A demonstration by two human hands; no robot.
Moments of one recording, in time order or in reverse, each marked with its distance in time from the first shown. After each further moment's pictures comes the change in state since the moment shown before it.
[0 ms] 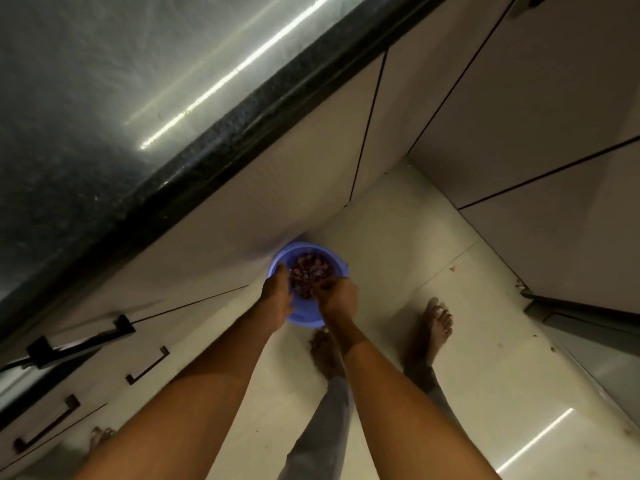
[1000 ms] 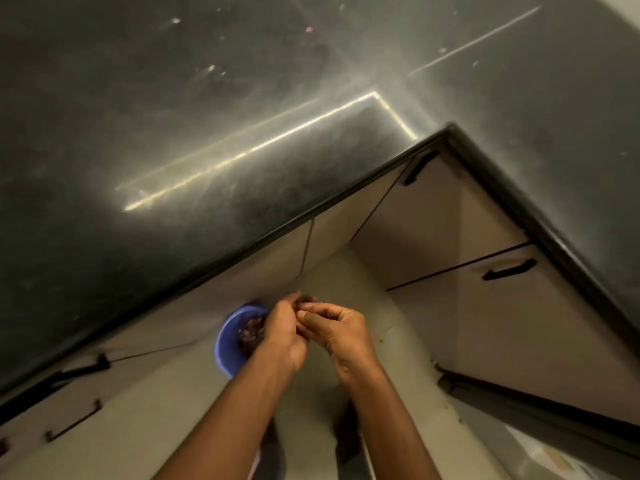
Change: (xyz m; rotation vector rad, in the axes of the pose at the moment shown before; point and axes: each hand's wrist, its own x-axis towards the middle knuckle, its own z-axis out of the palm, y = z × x) left_hand -0.209 0.072 0.106 -0.550 -0.207 0.070; right_hand -0.154 -0.136 -0.213 0.796 -0.257 -0.031
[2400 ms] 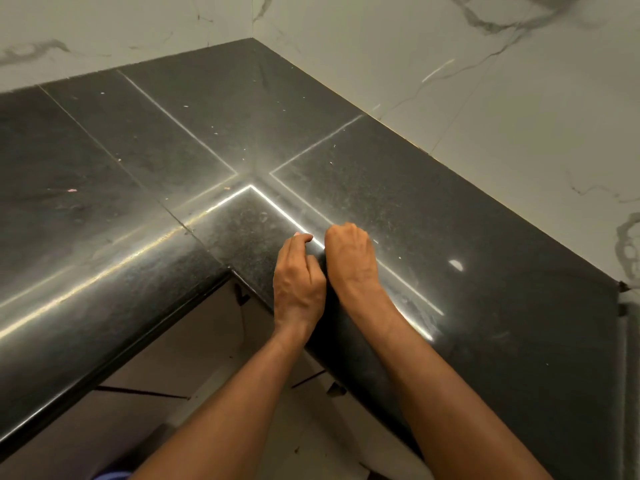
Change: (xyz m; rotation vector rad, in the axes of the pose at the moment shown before) left_hand -0.044 -0.034 0.412 0.866 -0.206 1.347; right_hand 0.046 -0.413 -0.183 -1.737 0.738 -0.825
